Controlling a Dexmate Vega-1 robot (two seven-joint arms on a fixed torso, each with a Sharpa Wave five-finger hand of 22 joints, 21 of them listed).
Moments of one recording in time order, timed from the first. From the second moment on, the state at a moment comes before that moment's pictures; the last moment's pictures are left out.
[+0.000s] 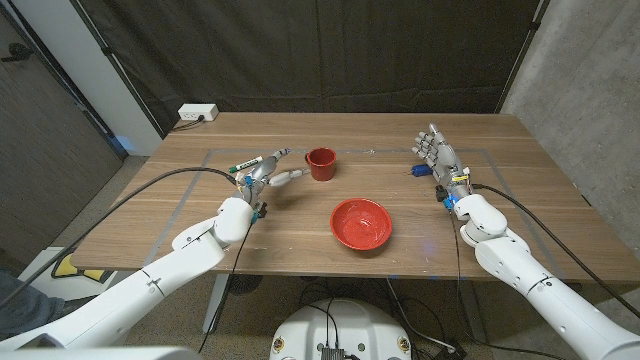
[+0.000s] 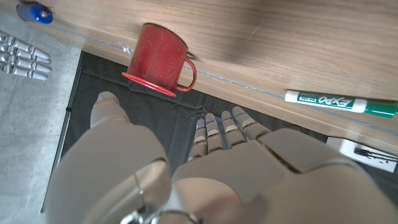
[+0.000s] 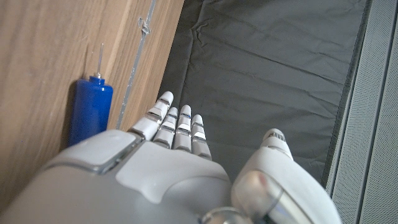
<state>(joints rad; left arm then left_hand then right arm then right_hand) 0.99 0.76 0.54 -1.85 0.17 0.26 0.35 0.71 -0.05 -0.04 -0.05 0.33 0.13 0.05 0.23 0.19 0.18 -0.02 0.23 0.19 0.11 0.00 0.20 0.18 0.07 -0.02 0.23 0.18 -1.05 -0.59 -0.31 -1.55 0.62 0.32 -0.09 0.30 0.03 0.17 -0.11 0.18 0.18 0.09 0.19 0.19 0.22 0.11 0.21 0.18 0.14 0.06 0.18 0.18 0.27 -0.04 0.20 0.18</state>
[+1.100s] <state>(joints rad) 0.89 0.71 0.68 -1.77 0.33 0.32 0.34 0.72 -0.04 -0.04 -0.05 0.33 0.19 0.04 0.24 0.19 0.23 -0.03 0.24 0.19 0.15 -0.02 0.20 0.18 0.08 -0.03 0.22 0.18 -1.07 -0.60 -0.30 -1.56 0.63 0.33 -0.08 0.30 0.03 0.17 -0.11 0.18 0.18 0.09 0.19 0.19 0.22 0.11 0.21 0.18 0.14 0.06 0.18 0.18 0.27 -0.04 0.20 0.18</state>
